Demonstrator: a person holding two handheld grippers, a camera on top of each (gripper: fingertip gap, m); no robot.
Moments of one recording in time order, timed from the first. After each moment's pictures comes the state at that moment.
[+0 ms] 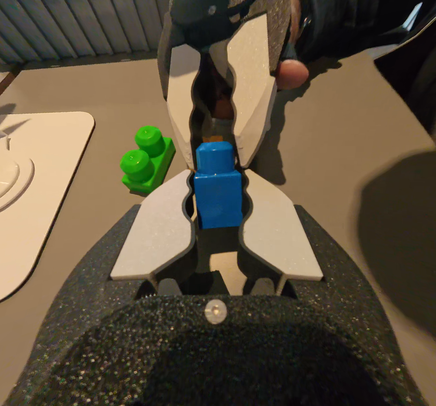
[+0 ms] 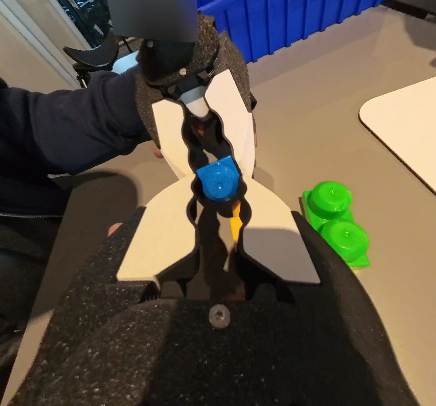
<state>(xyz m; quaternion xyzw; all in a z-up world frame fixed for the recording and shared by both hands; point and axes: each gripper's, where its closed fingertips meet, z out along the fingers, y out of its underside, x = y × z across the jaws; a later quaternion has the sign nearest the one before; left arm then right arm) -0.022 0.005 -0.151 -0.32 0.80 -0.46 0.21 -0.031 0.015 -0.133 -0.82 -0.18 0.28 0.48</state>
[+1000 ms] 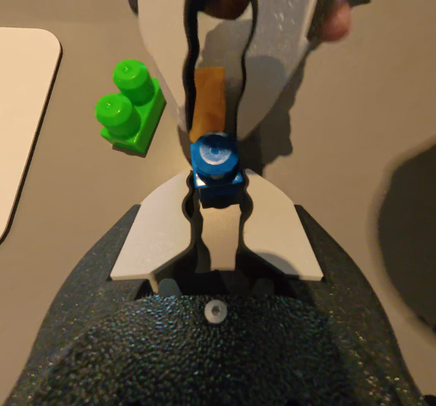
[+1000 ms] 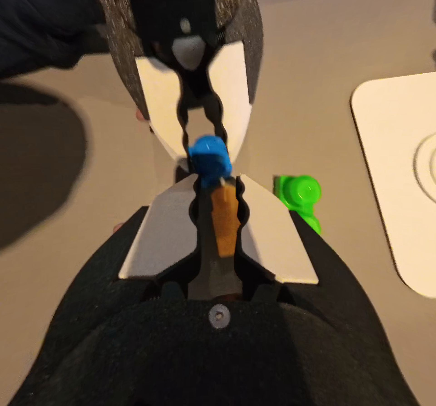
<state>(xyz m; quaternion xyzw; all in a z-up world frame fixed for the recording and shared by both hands) -0.032 0.016 -0.186 -0.38 0.84 -0.36 0.16 -0.022 0.013 -0.152 -0.88 -0.30 0.12 0.35</state>
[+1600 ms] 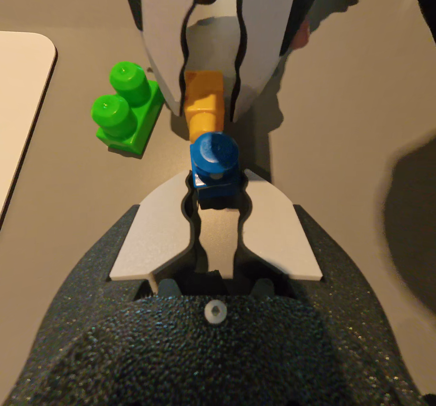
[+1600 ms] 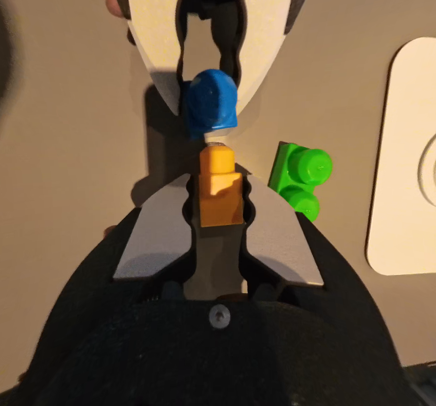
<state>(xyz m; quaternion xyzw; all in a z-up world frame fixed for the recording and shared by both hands) -0.033 0.014 -0.185 -0.37 0.83 -0.38 0.15 0.005 -0.007 -0.182 -0.89 -0.40 0.03 0.23</state>
